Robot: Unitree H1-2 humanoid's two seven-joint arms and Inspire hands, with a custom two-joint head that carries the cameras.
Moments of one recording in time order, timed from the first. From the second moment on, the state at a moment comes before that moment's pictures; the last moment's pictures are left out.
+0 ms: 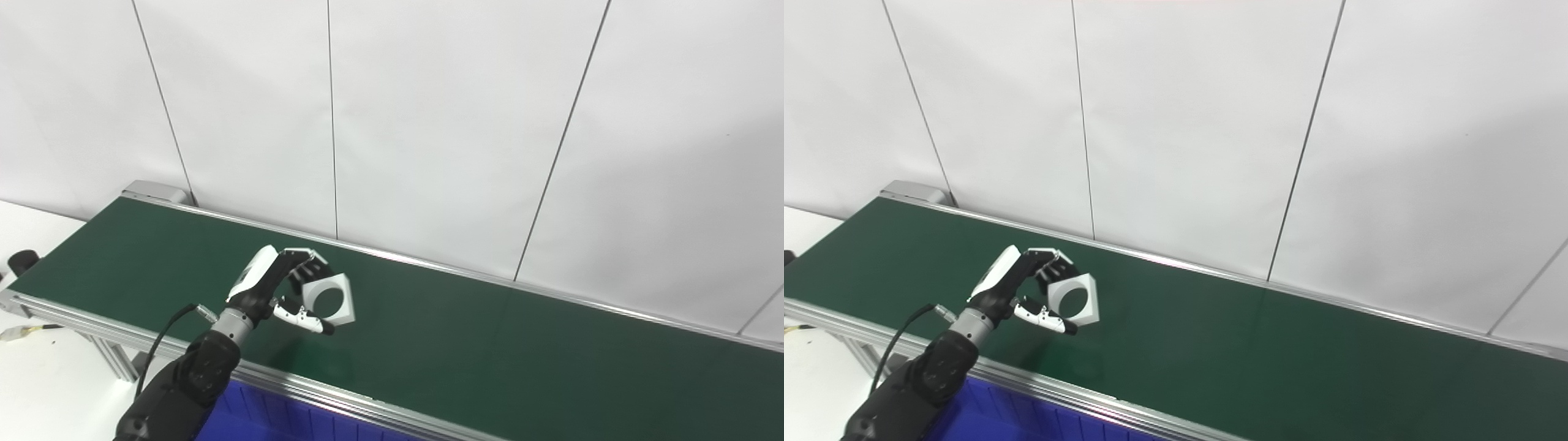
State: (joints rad) left arm -0.23 0.43 -0.03 0.31 0.23 -0.34 0.04; right arm 0.14 -0.14 0.24 0.30 -0.14 -0.43 -0.26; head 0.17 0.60
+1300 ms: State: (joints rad) left arm 0.14 0.63 0.00 -0.14 -0.69 0.10 -0.83; right arm 0.20 -0.12 0.26 0.23 -0.17 -0.43 -0.24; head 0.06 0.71
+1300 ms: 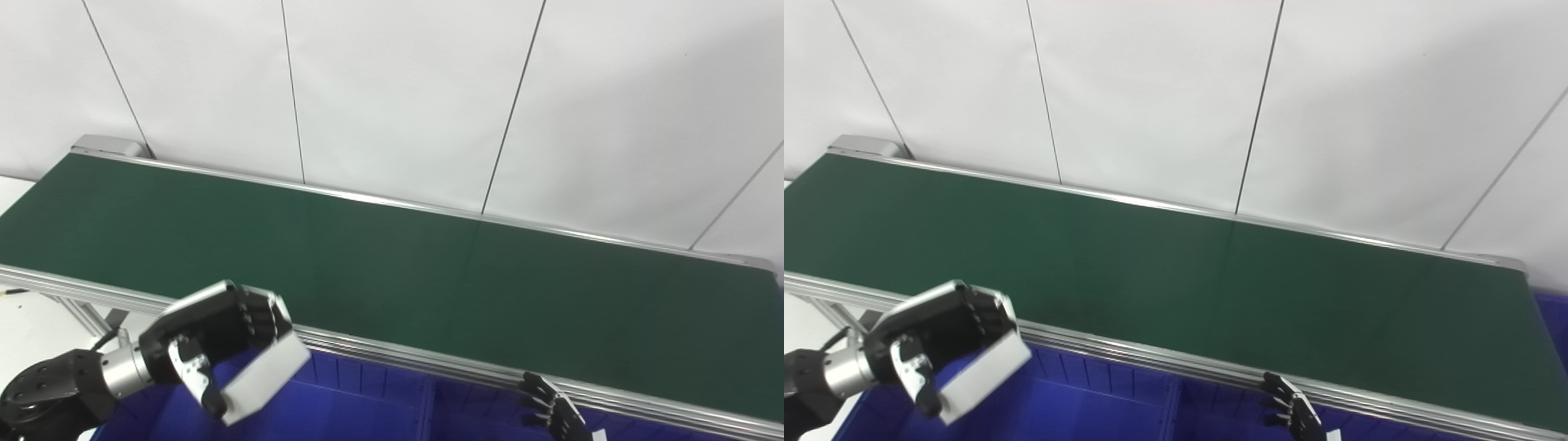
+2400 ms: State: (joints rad) left arm 0.13 0.31 -0.19 0.15 0.44 0.00 -0.06; right arm 0.21 -0.10 0.21 0.18 -0.19 -0.43 -0.15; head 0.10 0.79
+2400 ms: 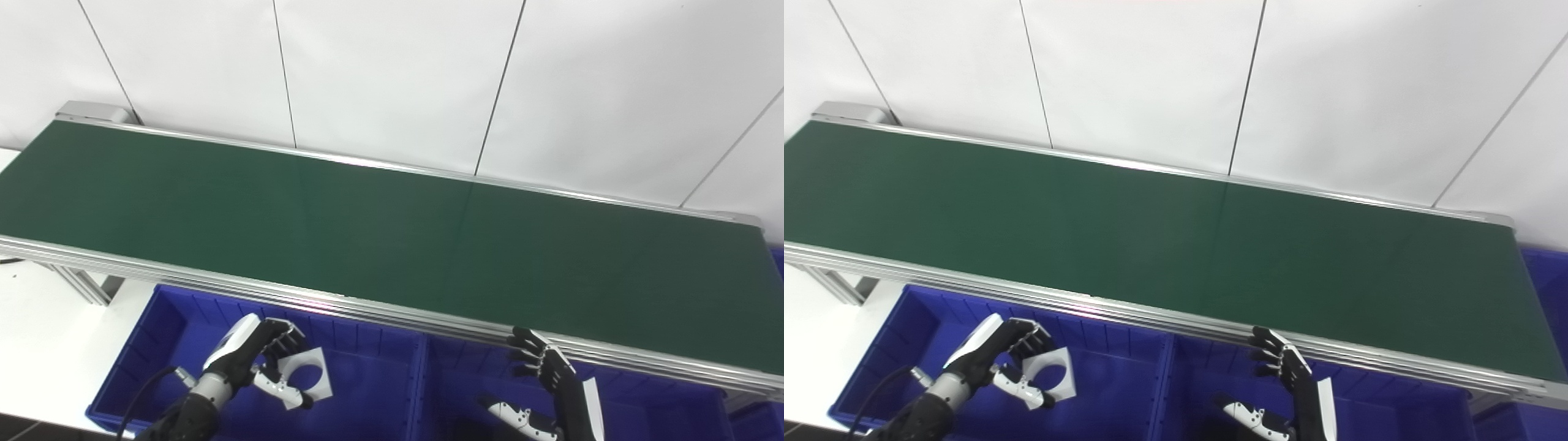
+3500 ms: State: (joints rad) left arm 0.21 0.44 -0.13 -0.13 0.05 0.11 -0.50; right arm 0.19 -0.09 0.19 0.19 -0.28 -0.43 -0.13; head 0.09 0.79
